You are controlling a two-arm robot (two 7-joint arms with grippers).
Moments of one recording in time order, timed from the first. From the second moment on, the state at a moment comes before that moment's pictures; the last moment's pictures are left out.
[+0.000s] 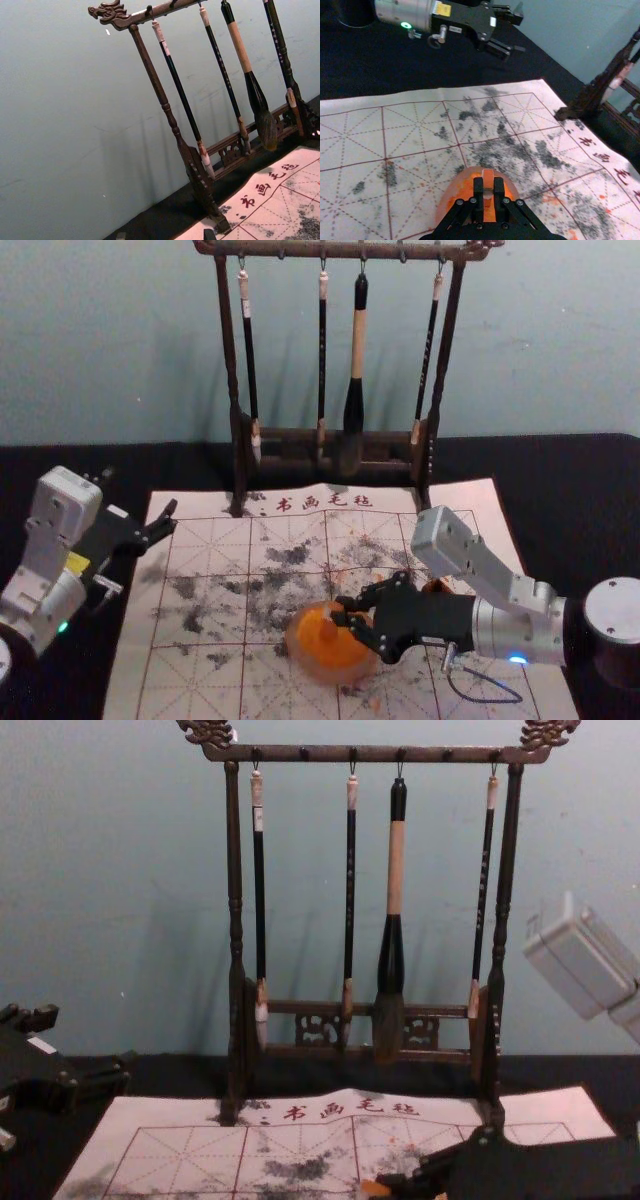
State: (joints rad) left arm -0.20 0.60 0.45 -1.41 -0.25 -0.12 0.03; right arm 0.37 0.55 -0.67 -1.47 0.26 0.09 0.68
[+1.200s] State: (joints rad) left arm -0.20 0.60 0.45 -1.41 -0.25 -0.12 0.03; right arm 0.22 0.69 -0.43 -1.65 0.36 0.17 0.52
